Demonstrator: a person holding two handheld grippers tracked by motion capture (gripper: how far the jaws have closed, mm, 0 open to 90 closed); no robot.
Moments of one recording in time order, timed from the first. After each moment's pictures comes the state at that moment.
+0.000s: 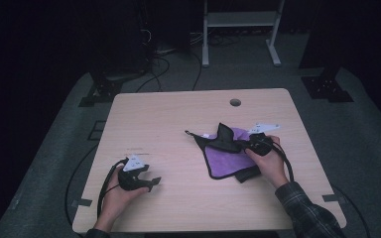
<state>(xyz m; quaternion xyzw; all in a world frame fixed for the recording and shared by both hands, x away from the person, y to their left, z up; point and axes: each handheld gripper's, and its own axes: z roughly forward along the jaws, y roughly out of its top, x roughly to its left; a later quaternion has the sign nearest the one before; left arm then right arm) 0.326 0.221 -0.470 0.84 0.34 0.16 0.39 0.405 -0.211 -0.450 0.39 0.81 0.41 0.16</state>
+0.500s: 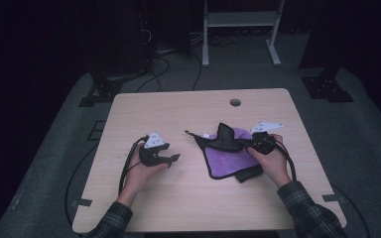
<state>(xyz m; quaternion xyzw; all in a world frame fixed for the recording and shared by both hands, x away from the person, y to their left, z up) 0.392 0.159 -0.445 0.84 0.30 0.17 0.43 0.403 -0.217 -0.443 0.38 0.81 0.42 0.16</state>
